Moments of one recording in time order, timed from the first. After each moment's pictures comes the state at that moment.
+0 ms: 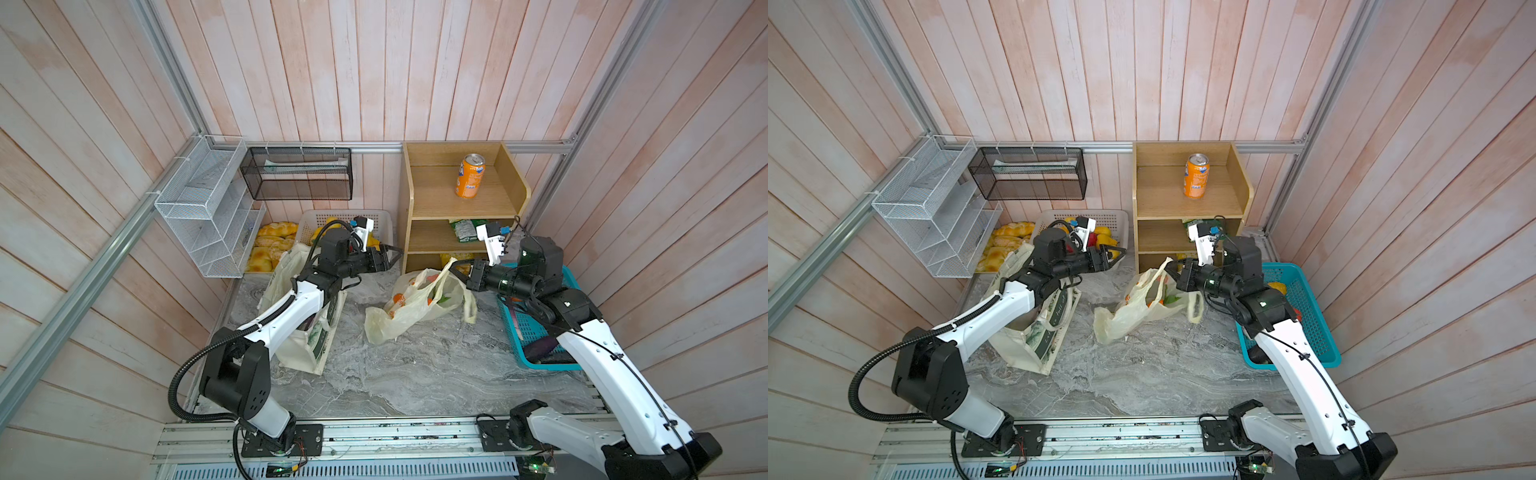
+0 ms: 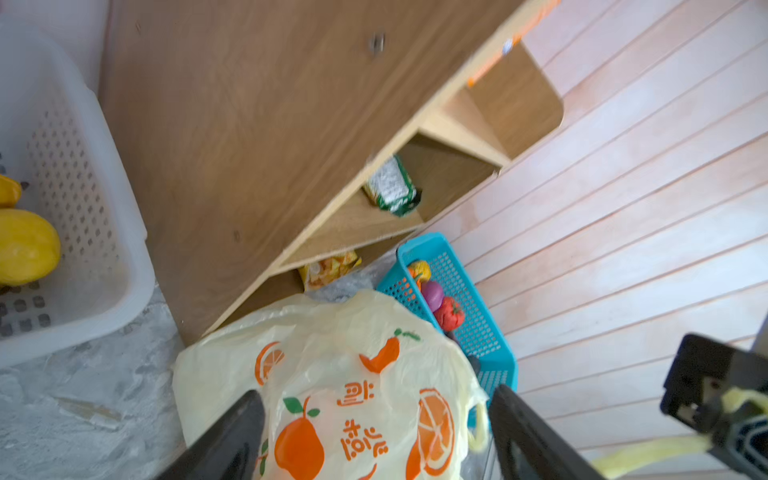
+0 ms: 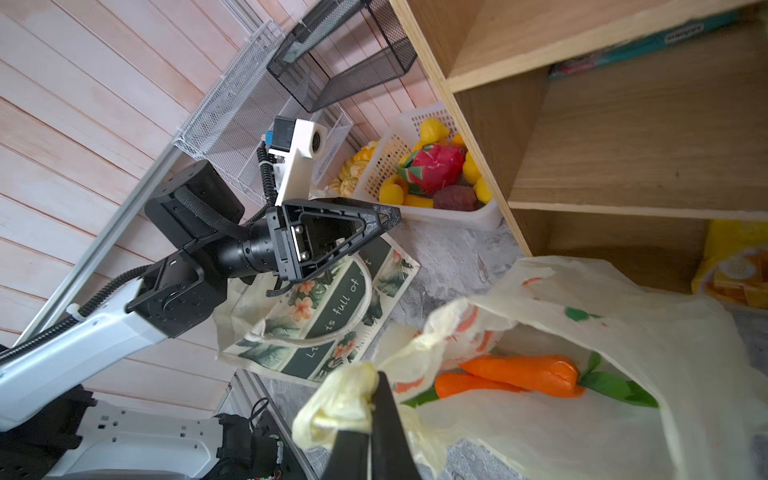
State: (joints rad) left arm -0.42 1.58 1.26 0.05 0.57 -0.59; right arm 0.38 1.08 1.24 -0.49 -0.54 0.52
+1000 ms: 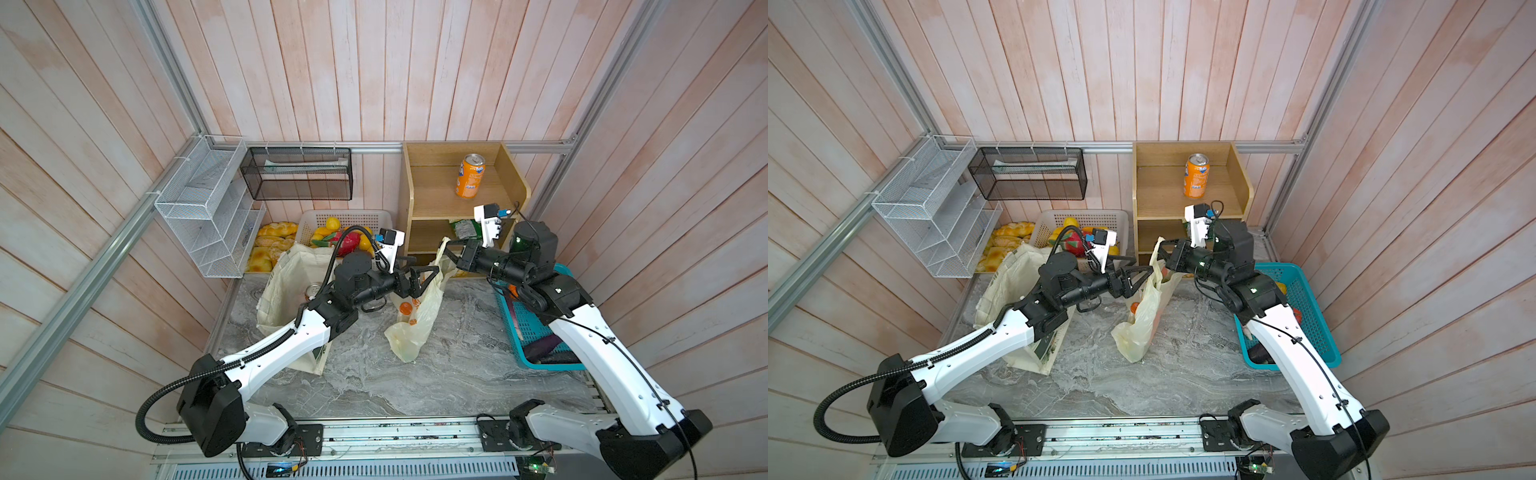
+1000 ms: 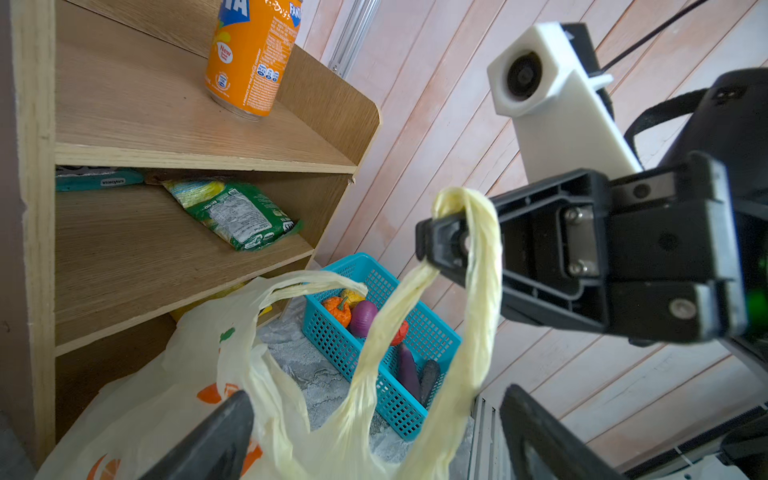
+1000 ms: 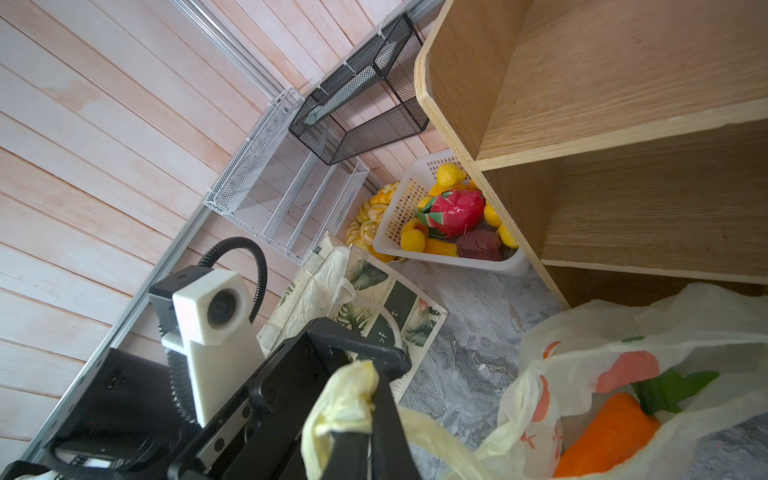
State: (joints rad) left arm -0.74 1.42 1.12 0.27 0.35 -0.49; right arm 0.46 1.19 1.34 -0.39 -0.44 0.66
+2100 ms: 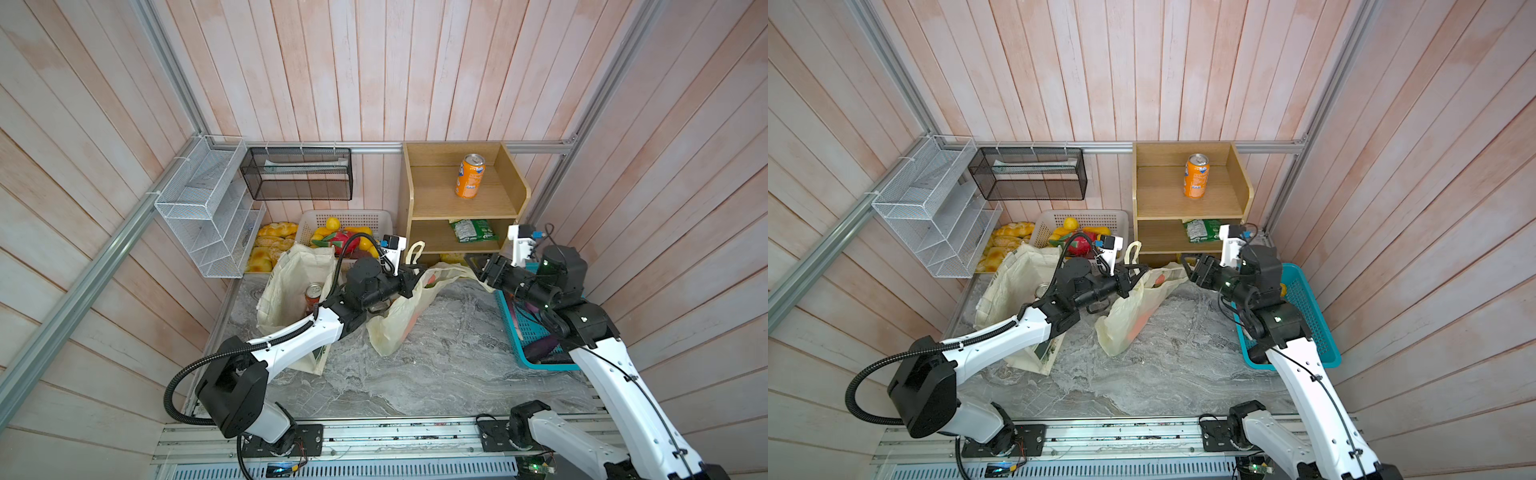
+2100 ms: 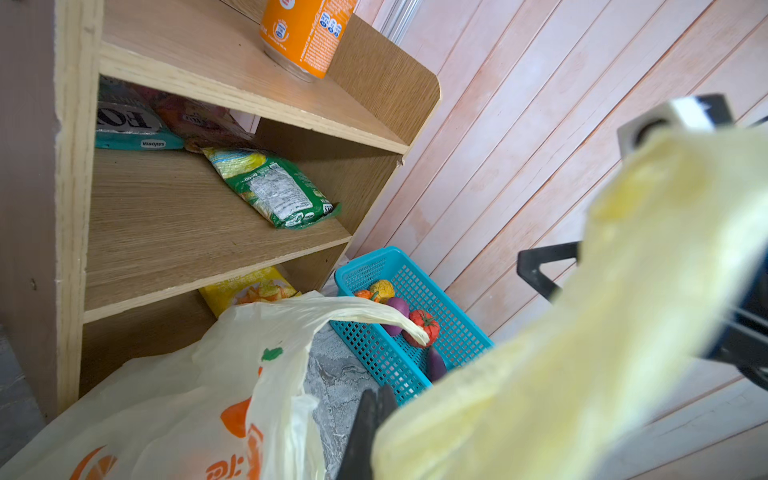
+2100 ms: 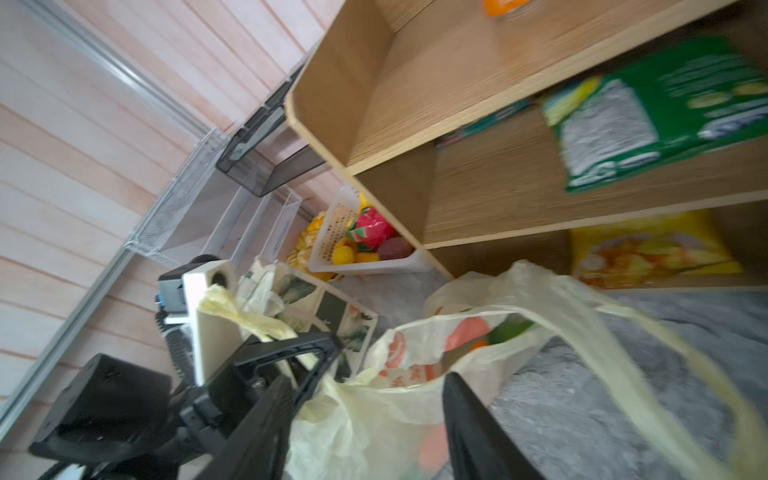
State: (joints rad) left arm -0.73 1.51 1.05 0.39 0.29 -0.52; right arm 0.22 0.94 1.11 -0.48 -0.36 0.61
